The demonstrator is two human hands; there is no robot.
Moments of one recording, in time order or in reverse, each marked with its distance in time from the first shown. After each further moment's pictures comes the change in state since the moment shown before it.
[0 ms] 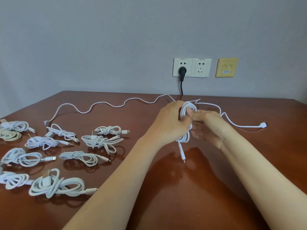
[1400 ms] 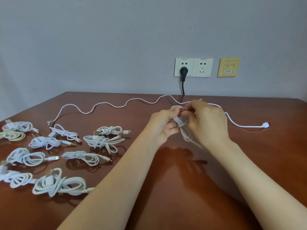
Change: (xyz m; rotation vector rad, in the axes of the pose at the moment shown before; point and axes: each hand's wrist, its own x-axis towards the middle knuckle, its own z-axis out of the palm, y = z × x) left_hand 0.009 -0.012 0.000 -1.020 0.030 -0.647; right_hand -0.011 0.000 0.019 -1.106 0.432 -0.661
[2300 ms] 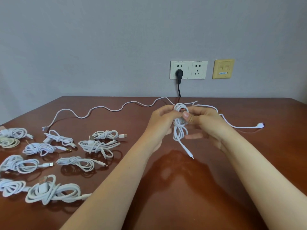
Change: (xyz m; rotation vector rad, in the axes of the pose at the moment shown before) left_hand -0.010 0.000 0.010 0.309 -0.051 0.243; right_hand 0.008 0.017 -0.013 1.002 -0.446 0.477
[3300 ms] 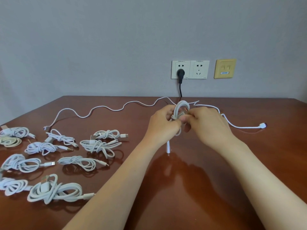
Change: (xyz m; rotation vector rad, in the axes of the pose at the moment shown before) left_hand 0.002 -0.009 -0.004 0.404 0.104 0.191; right_hand -0.004 -0.007 0.009 -1.050 0.201 -0.166
